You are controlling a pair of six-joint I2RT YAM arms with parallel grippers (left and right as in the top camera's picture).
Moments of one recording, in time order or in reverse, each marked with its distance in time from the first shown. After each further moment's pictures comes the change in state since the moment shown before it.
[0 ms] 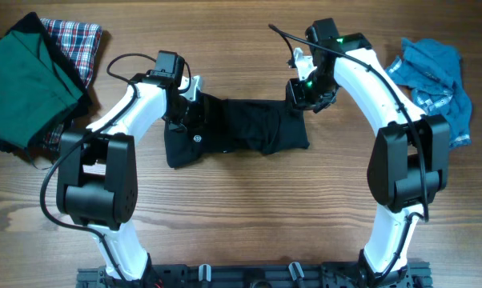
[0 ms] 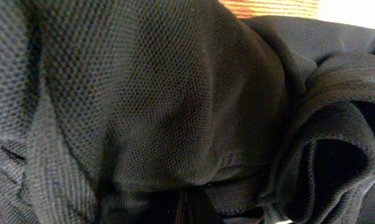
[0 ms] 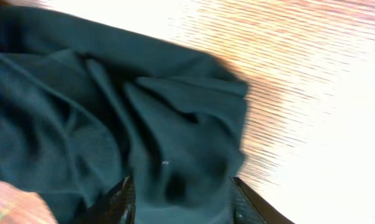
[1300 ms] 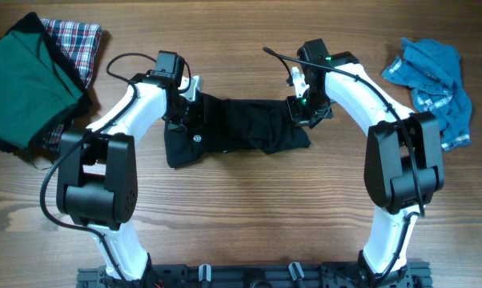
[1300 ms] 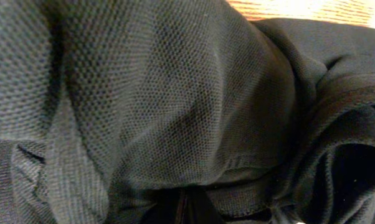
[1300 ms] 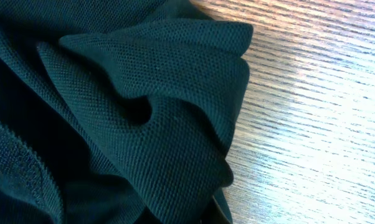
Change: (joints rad) left arm 0.000 0.000 0.000 0.000 -0.025 0.000; right arm 0.032 -0.002 -0.165 0.111 0.081 0.047
